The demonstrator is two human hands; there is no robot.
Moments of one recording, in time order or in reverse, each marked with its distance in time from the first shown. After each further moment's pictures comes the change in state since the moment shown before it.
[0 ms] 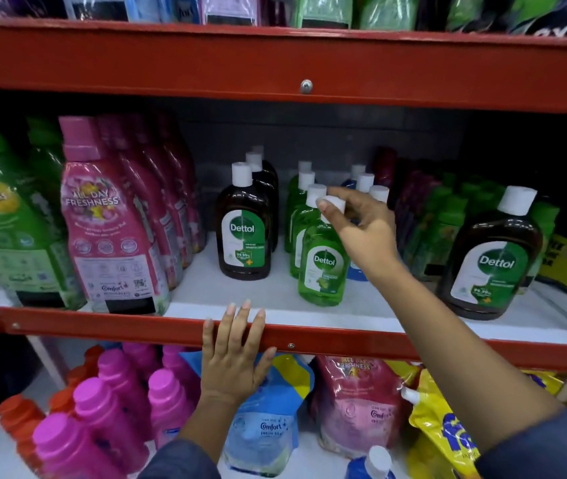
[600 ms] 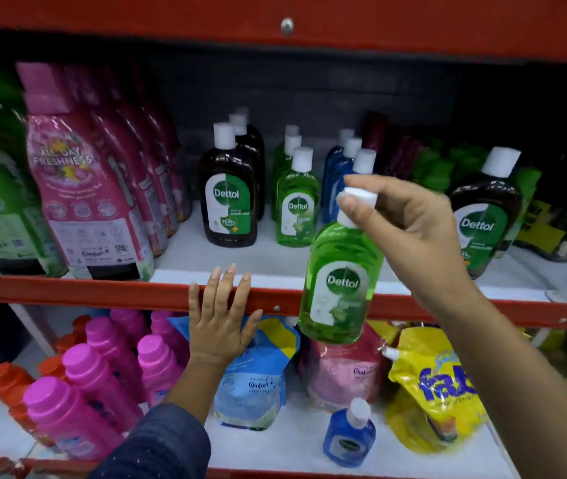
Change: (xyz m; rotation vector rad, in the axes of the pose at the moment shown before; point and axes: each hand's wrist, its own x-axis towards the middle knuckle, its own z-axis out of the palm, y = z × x) left_hand -0.001 0.002 0.000 -0.004 -0.015 -0.005; right_hand -0.080 -0.043 -0.069 0.131 -0.106 -0.164
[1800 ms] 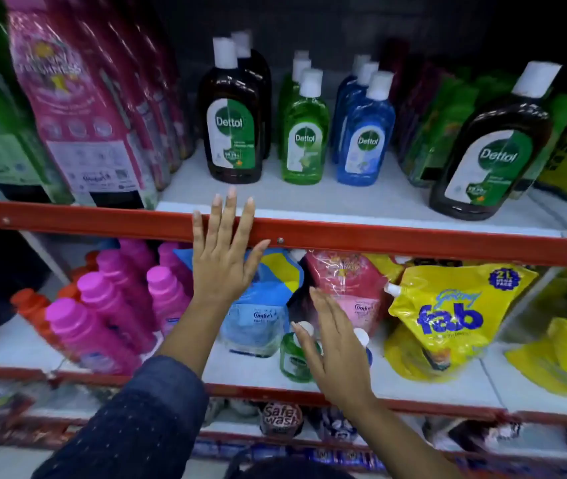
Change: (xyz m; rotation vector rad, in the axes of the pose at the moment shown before) left_hand -0.001 0.005 -0.024 -0.090 -0.109 -0.044; right_hand -0.213 0.139 0.063 -0.565 -0.250 0.122
